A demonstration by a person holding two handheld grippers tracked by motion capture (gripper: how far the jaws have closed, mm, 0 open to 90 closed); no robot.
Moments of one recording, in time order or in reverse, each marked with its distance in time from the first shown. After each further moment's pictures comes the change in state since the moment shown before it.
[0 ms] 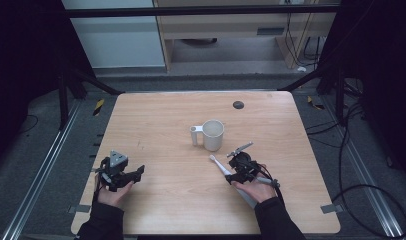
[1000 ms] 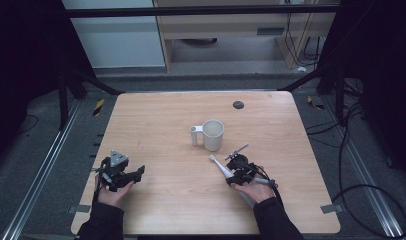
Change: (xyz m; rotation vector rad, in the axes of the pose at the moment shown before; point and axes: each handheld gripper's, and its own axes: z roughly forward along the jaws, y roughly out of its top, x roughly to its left) left arm 0.000 0.000 0.001 0.005 -0.004 0.002; right arm 0.000 -0.002 0.017 0.083 -0.001 -0.007
